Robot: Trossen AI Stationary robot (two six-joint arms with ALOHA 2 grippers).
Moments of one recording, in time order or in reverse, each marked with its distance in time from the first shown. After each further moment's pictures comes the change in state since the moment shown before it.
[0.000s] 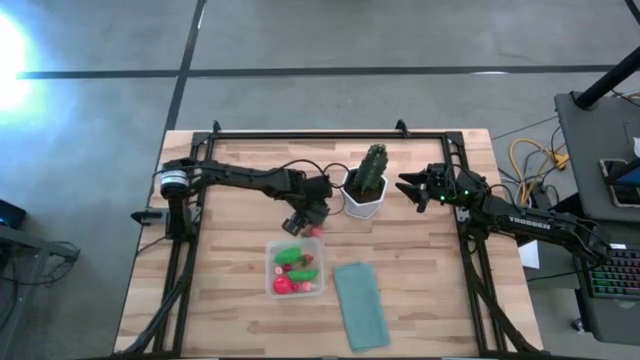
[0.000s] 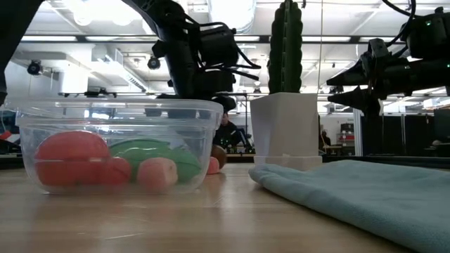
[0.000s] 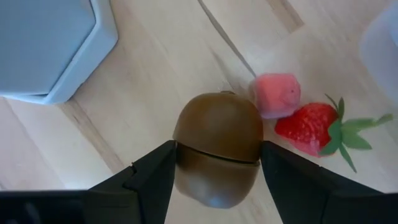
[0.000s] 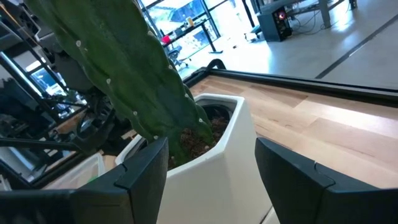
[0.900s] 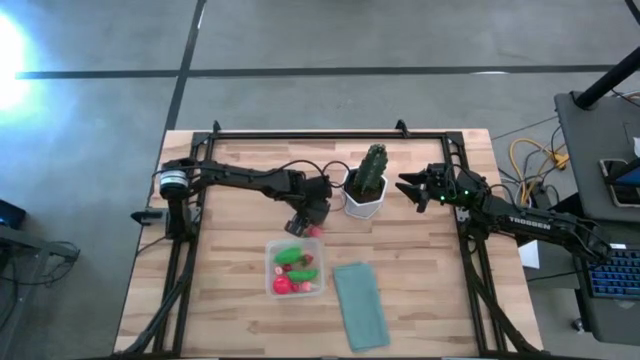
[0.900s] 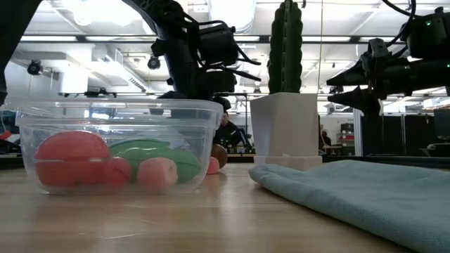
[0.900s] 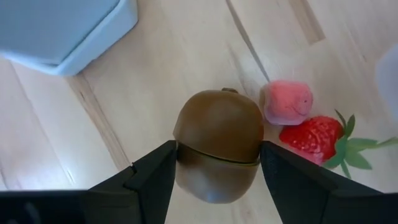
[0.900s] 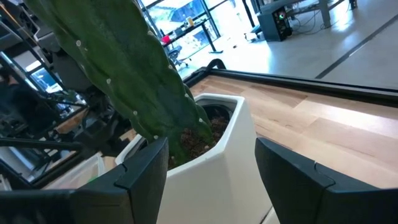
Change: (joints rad) left arm -0.001 -0.013 -0.005 0.008 -0.033 -0.165; right arm 0.000 0.000 0.000 0.000 0.000 0.000
